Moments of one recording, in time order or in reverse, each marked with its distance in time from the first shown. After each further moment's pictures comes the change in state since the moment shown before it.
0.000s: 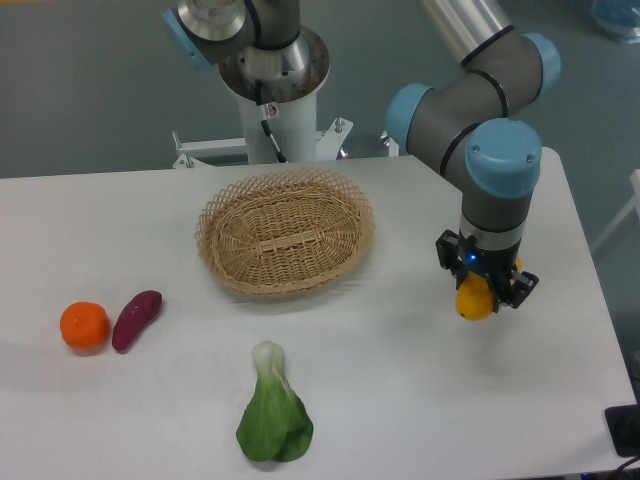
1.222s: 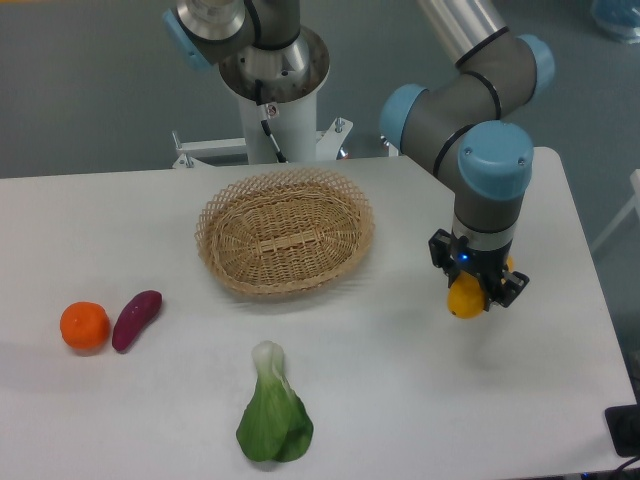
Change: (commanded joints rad) arm -0.034 0.028 -0.074 0.006 0.002 -0.002
